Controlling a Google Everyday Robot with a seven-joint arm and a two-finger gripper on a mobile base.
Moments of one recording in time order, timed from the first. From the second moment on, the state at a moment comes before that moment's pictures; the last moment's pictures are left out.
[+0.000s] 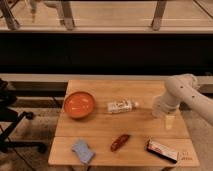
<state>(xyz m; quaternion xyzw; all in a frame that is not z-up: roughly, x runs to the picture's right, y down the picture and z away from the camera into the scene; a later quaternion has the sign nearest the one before) 0.315 0.143 0.784 -0.34 -0.03 -0.02 0.94</state>
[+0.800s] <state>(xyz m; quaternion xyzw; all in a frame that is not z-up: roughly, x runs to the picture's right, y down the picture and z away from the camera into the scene) 0.314 0.144 0.787 -0.35 -0.04 -0.03 0.94</state>
